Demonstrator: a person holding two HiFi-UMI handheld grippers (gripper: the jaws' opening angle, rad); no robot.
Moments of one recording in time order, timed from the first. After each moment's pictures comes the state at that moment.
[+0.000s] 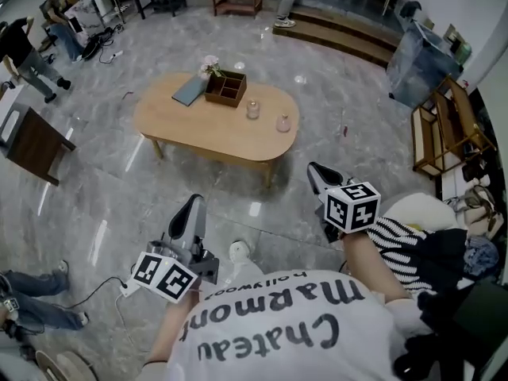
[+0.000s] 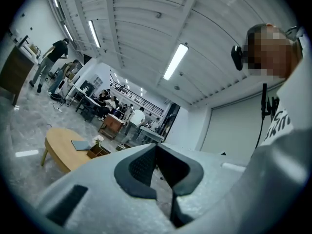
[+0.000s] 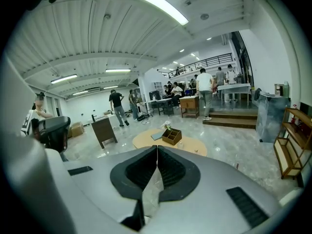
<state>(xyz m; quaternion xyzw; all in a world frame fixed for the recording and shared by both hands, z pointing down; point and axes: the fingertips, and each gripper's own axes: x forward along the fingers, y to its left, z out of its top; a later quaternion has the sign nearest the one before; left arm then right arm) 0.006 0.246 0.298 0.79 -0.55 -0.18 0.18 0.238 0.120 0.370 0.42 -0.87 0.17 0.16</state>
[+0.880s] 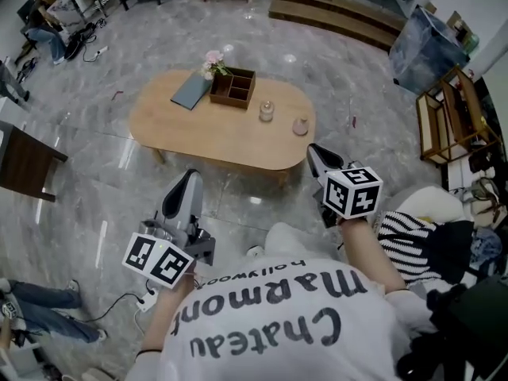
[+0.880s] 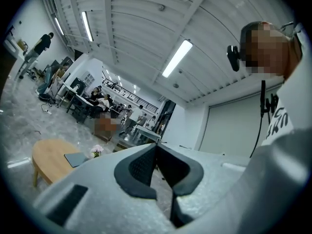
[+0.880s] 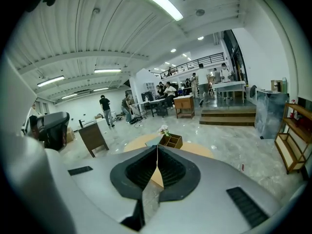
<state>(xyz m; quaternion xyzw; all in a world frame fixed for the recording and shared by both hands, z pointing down) -0.117 0.076 0.295 0.83 -0.52 -0.16 0.17 0.117 -0.023 0.387 0.46 -0.85 0.19 0.15</state>
